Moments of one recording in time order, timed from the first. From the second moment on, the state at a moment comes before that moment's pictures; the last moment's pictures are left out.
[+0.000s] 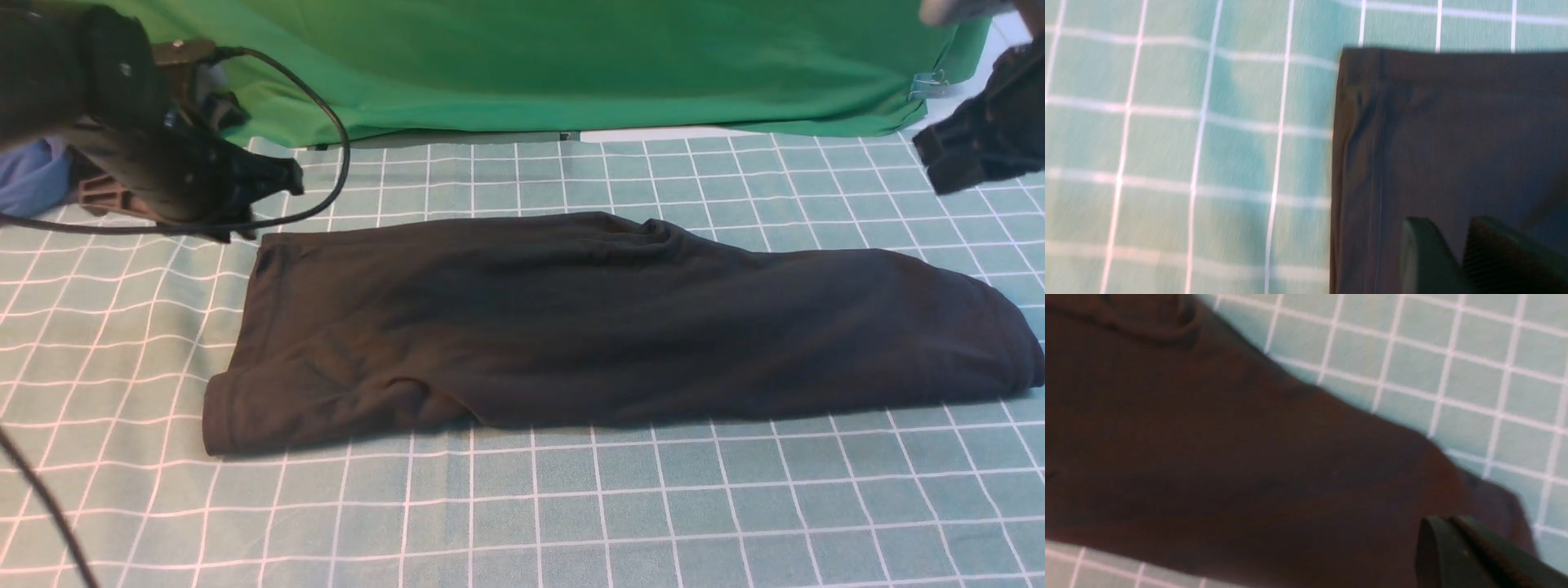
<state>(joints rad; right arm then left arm) 0.06 1.69 -1.44 0.24 0.96 -0.36 -0.03 1.83 -1.37 0.07 0.68 -0.22</state>
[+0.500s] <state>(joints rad) 0.06 1.69 -1.36 0.29 0.96 -0.41 -0.03 2.13 -1.53 0.16 0.56 -0.22</state>
